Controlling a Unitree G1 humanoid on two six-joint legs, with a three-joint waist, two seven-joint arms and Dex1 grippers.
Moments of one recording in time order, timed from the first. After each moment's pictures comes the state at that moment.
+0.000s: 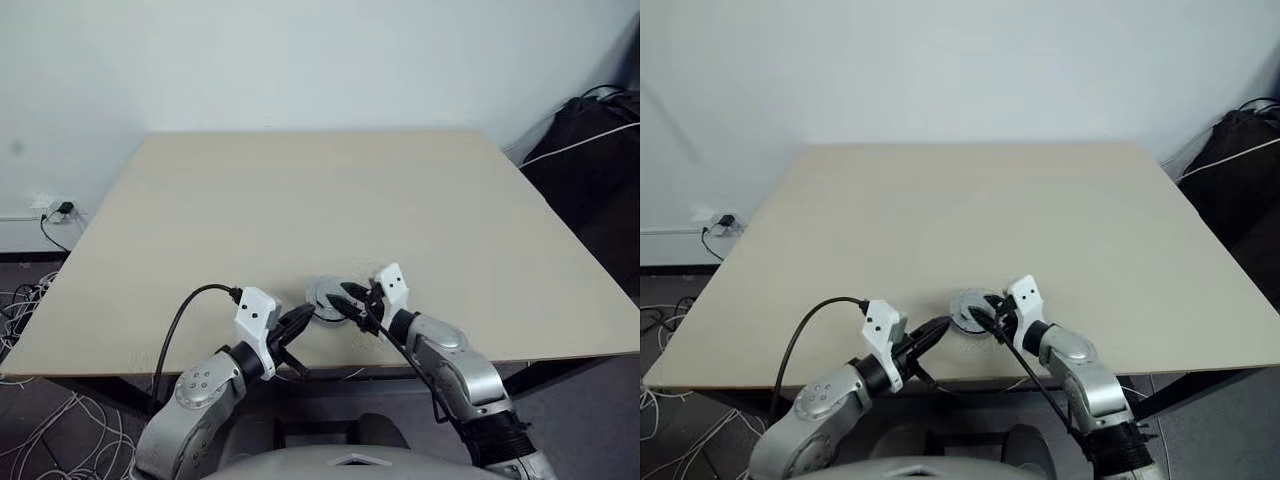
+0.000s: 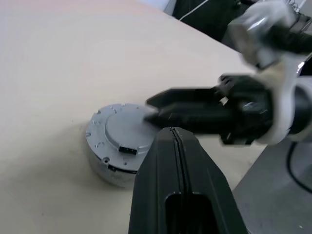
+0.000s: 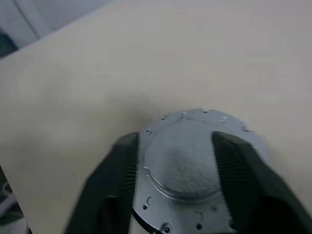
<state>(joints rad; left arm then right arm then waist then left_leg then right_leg) 0.30 0.24 -0.27 -0.60 -0.32 0.52 -0.40 -0.03 -0.28 0.19 -0.07 0.30 0.40 0.59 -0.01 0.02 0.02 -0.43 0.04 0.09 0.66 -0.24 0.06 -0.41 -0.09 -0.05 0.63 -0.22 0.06</state>
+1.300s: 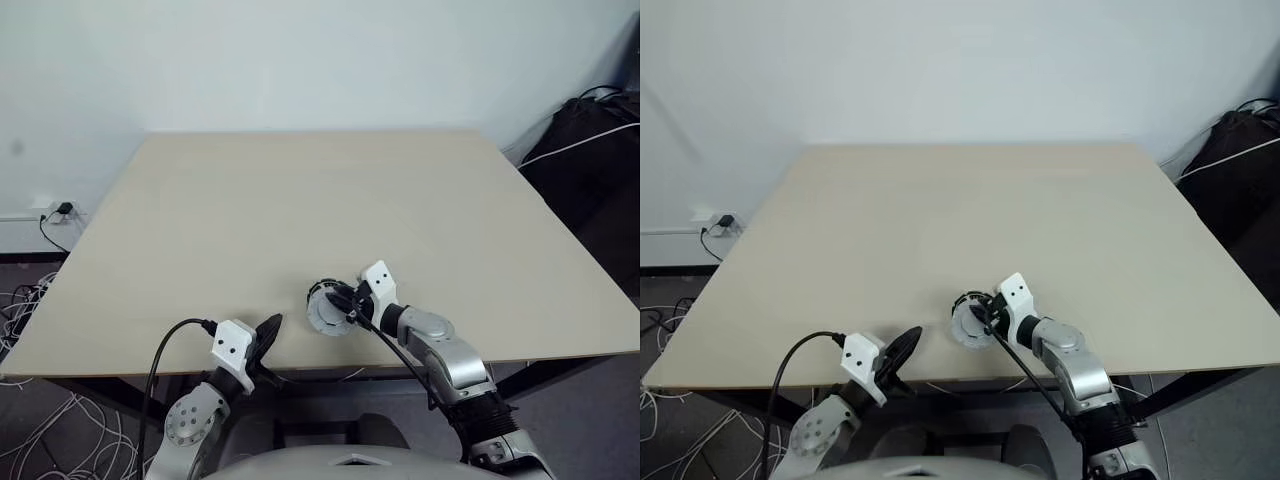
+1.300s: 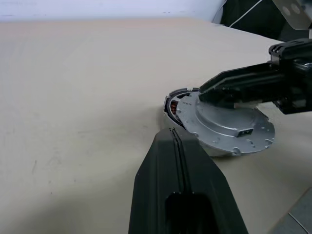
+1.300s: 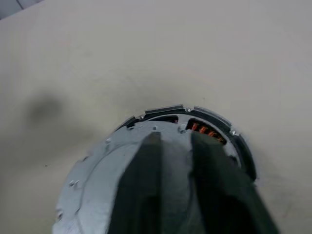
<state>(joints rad) 0.43 0.22 -0.23 -0.19 -0.14 -0.15 -0.41 -0.09 -0.26 0.20 0.04 0.21 0.39 0.60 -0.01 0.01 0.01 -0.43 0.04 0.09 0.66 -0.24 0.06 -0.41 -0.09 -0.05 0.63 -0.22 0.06</state>
